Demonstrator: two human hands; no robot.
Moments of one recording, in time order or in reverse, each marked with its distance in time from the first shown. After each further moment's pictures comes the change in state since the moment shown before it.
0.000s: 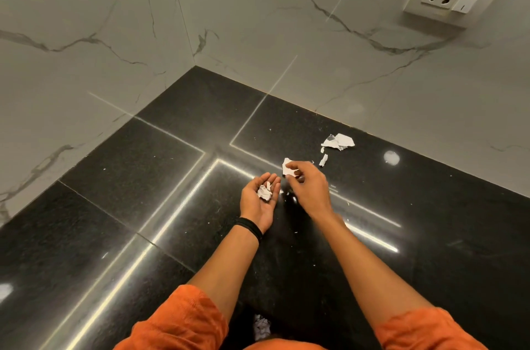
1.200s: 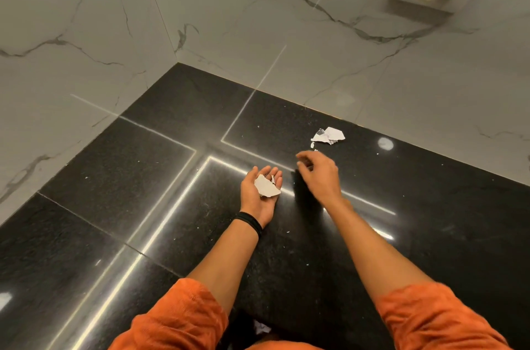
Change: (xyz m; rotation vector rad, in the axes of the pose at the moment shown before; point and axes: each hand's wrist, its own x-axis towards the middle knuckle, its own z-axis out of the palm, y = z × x) left_hand 0.020 -0.015 0.022 0.048 -0.024 -0.066; right_hand 0.030 0.032 -0.032 -0.159 0.006 0.084
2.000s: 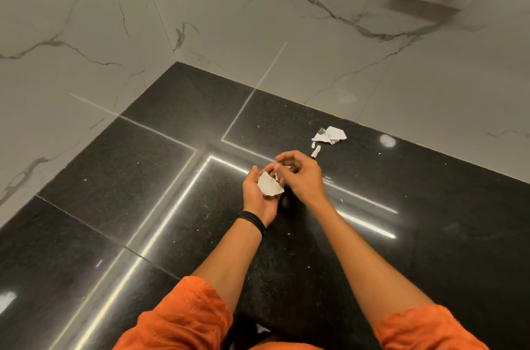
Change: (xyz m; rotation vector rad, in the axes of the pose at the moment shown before) left_hand 0.005 -0.004 0.005 0.040 -0.069 0.042; right_hand -0.011 -0.036 0.020 0.547 -0.077 0.086
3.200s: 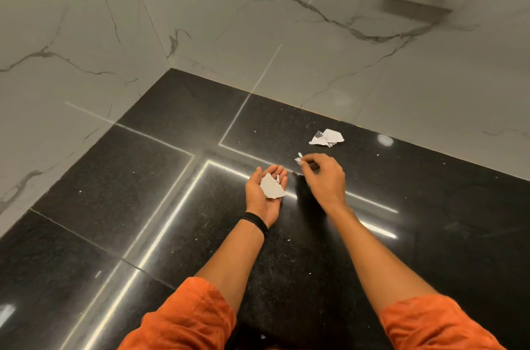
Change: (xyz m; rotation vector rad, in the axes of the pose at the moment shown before) left_hand 0.009 0.000 0.012 0.013 0.033 -0.035; right_hand 0.013 0.025 -0.041 -0.545 0.226 -0.069
